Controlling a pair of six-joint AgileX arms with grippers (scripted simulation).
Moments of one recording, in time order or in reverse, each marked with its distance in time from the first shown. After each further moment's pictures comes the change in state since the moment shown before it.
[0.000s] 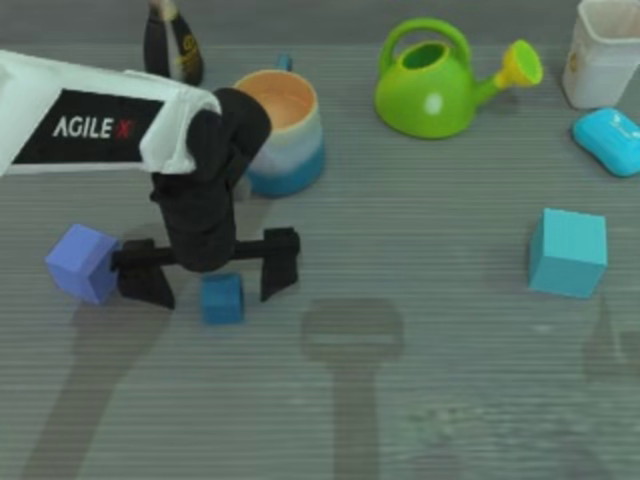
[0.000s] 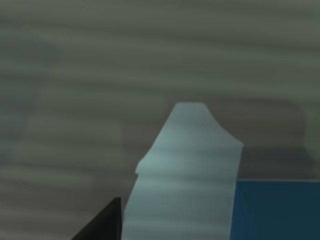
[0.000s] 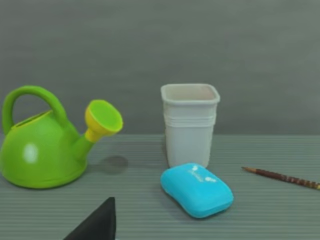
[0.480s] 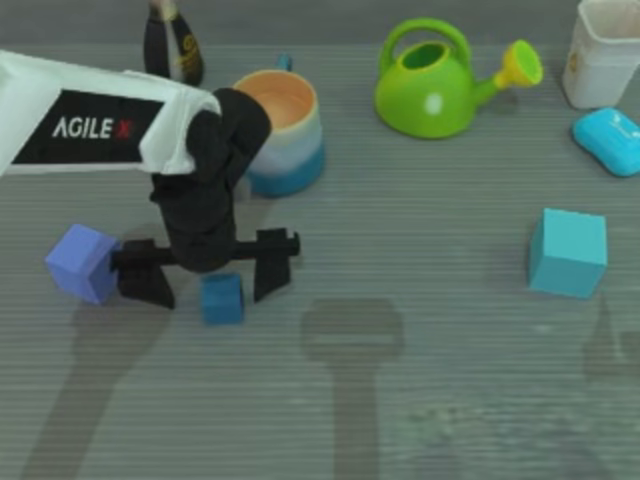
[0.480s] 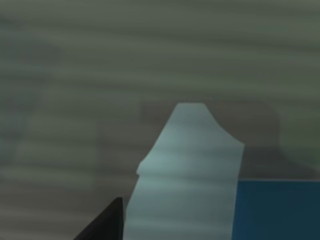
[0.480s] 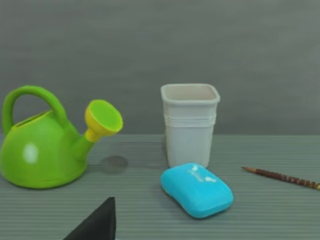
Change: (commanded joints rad) left arm 0.000 0.000 0.000 0.001 0.000 0.000; right arm 0.000 0.000 0.000 0.000 0.000 0.000
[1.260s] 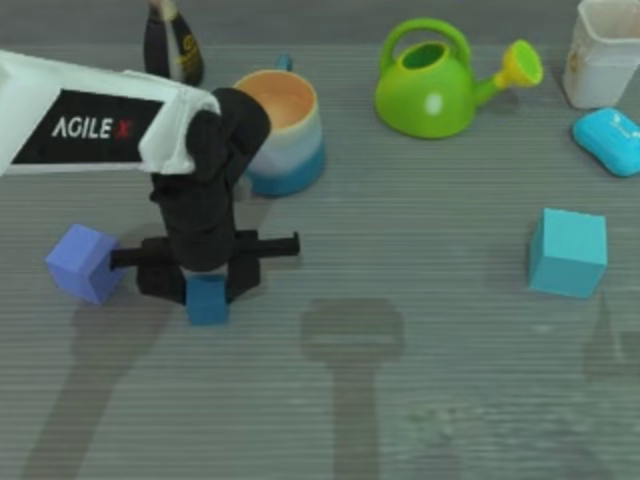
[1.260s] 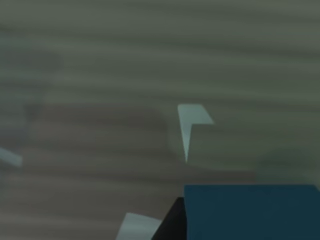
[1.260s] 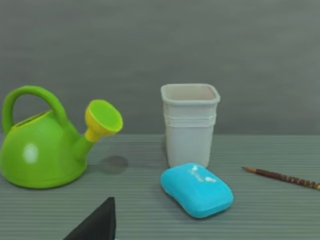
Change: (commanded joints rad) left arm 0.000 0.000 0.000 0.000 0.000 0.000; right arm 0.000 0.000 0.000 0.000 0.000 0.000
